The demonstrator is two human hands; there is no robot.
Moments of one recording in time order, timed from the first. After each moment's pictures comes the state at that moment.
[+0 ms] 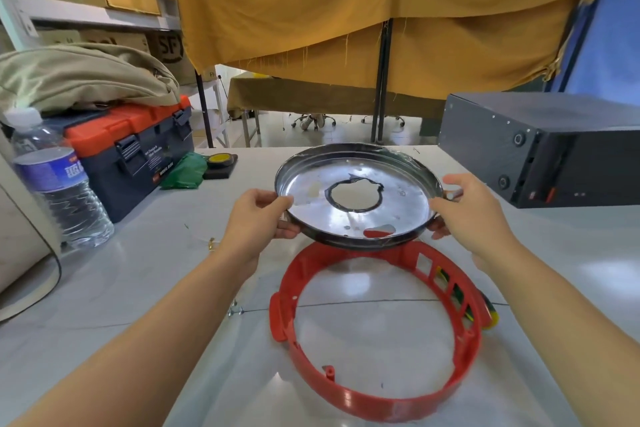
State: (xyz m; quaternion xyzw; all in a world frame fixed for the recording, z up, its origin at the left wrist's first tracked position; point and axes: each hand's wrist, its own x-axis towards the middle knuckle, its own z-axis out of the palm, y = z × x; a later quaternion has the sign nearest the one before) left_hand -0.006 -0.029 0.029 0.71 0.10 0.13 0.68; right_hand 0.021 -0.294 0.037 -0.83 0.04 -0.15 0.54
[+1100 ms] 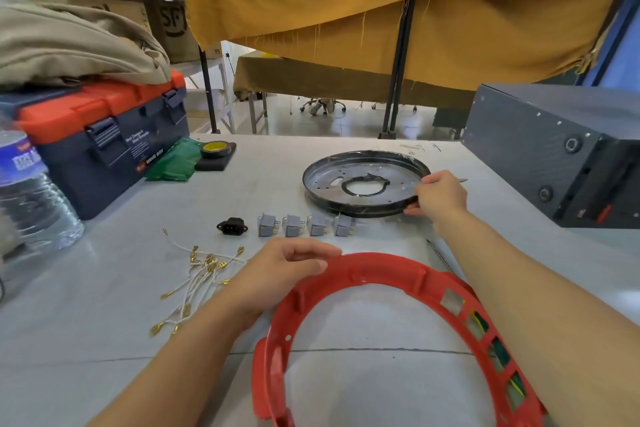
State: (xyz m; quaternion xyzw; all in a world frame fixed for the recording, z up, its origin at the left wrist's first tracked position) left_hand 0.009 -0.038 -0.010 0.78 -0.03 -0.05 0.62; right_hand 0.176 -0.260 -0.002 -0.78 0.15 -0.10 0.61
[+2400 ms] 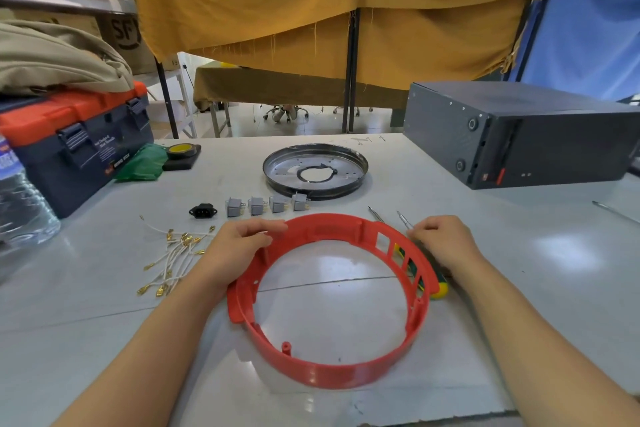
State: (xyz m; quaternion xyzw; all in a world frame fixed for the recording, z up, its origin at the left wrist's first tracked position) left_hand -0.027 -0.047 -0.012 0.77 0.02 0.04 0.63; right_hand 0.020 -0.340 -0.026 -0.88 0.10 -0.08 0.46
